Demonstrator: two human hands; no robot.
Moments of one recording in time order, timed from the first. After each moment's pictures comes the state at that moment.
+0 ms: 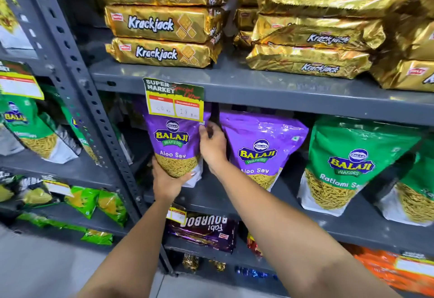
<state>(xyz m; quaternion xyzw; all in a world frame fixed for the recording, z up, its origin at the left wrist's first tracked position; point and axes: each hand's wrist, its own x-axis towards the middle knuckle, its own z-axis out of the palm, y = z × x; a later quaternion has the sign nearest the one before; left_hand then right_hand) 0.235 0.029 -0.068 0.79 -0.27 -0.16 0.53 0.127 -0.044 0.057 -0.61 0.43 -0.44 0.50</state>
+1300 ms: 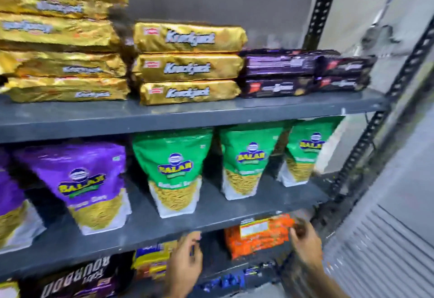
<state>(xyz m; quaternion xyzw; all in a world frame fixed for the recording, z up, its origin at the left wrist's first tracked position) -0.129 0.041 -0.117 0.64 -0.61 -0.28 0.38 -0.448 -0.009 -0.098 -0.45 0.77 -0.41 0.21</state>
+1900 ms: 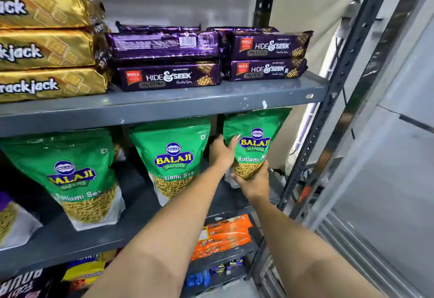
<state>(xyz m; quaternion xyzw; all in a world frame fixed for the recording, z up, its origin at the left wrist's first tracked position) -0.475 -0.217 0.057 0.63 -0.55 -0.32 0.44 -0.585 -0.177 -0.034 -0.47 0.71 -0.46 0.26</state>
